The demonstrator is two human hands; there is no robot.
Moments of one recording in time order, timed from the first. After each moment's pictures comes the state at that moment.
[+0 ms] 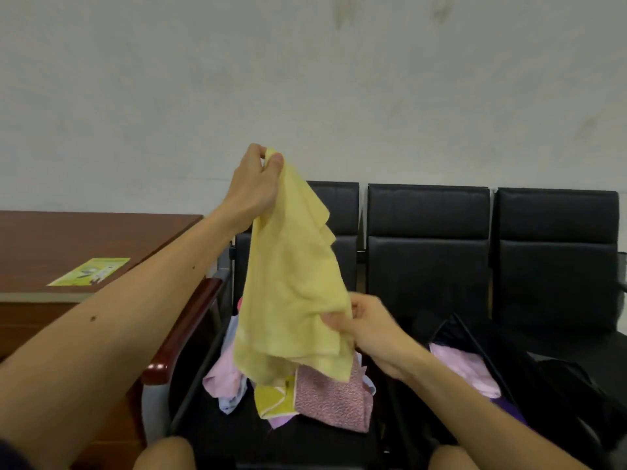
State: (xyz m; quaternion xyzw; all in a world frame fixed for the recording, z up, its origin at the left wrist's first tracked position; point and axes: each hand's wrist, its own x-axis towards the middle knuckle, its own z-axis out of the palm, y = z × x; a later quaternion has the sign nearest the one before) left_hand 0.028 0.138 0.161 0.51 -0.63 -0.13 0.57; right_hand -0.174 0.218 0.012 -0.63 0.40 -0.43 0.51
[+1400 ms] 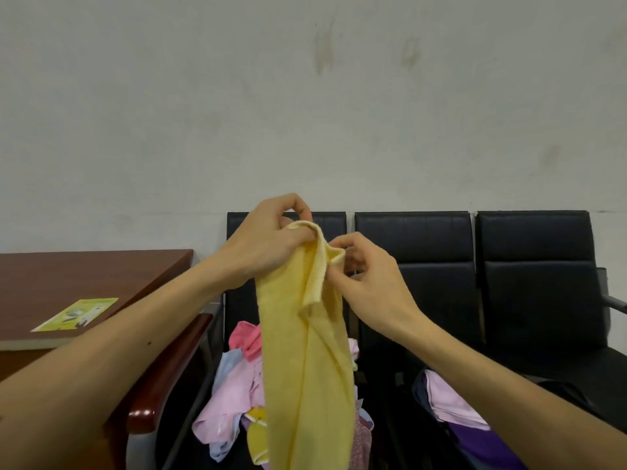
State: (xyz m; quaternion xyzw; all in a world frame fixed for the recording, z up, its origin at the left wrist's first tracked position) left_hand -0.004 0.225 0.171 0.43 -0.76 -0.15 0.46; right_hand -0.179 0.238 0.110 -0.73 0.38 -0.54 0.18
